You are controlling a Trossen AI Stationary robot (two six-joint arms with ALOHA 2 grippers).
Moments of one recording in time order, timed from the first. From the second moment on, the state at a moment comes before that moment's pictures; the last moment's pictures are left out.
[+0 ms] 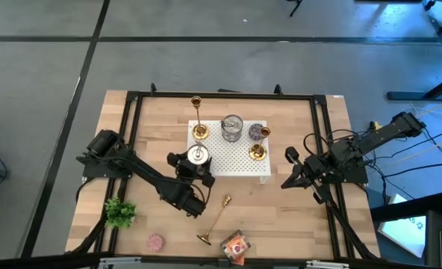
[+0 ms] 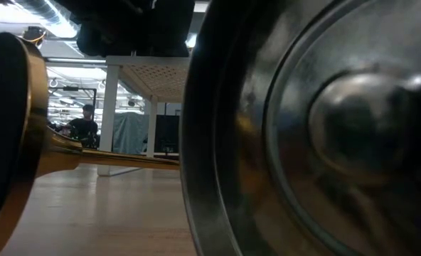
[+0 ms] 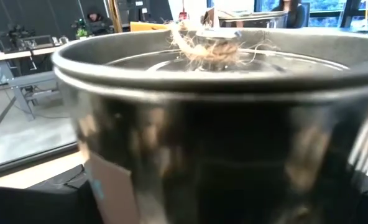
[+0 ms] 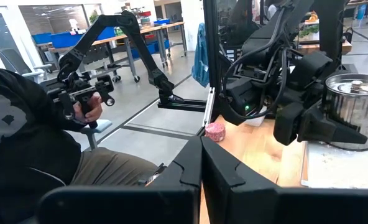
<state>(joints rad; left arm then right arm) -0.48 1.85 1.24 -1.02 -1.46 -1.60 0.47 0.72 0.57 0.09 -0.05 0.15</state>
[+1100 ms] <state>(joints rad) -0.48 1.77 1.24 -1.01 -1.57 -1.57 0.47 0.72 0.57 0.09 -0.05 0.15</state>
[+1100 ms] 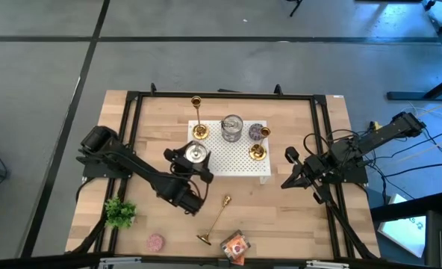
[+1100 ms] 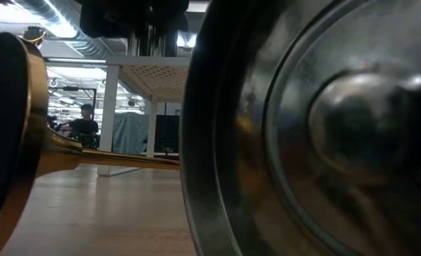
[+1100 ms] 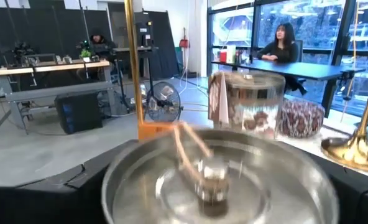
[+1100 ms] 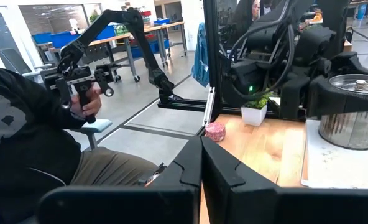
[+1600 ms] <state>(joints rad) -0.48 1.73 1.24 -0.99 -1.57 -1.52 0.47 0.72 0.57 0.09 -0.05 0.15</state>
